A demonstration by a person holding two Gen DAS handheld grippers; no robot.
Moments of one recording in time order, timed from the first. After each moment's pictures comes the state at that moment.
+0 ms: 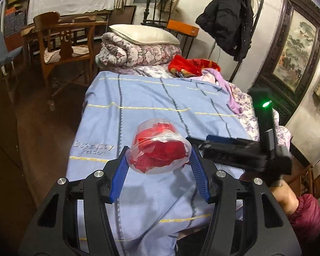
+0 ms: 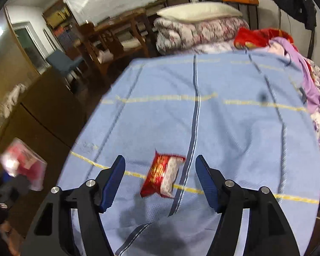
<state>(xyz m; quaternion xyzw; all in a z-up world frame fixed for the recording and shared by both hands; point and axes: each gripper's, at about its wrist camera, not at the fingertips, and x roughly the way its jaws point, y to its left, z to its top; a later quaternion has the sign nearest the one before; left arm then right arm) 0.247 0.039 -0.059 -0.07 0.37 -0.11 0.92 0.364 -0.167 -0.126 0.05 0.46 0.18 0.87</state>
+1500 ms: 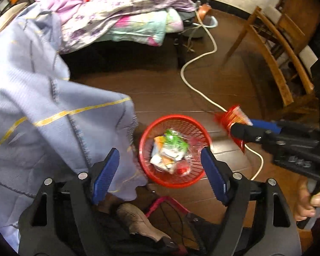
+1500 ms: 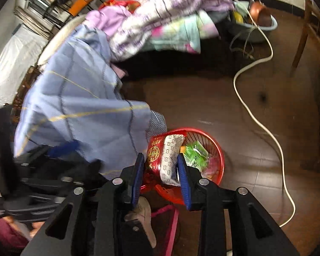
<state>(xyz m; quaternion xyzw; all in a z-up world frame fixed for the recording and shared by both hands) 0.120 -0.386 -0.255 0.22 0.53 -0.38 0.72 0.027 -0.549 -0.293 0.32 0.49 -0.10 0.81</state>
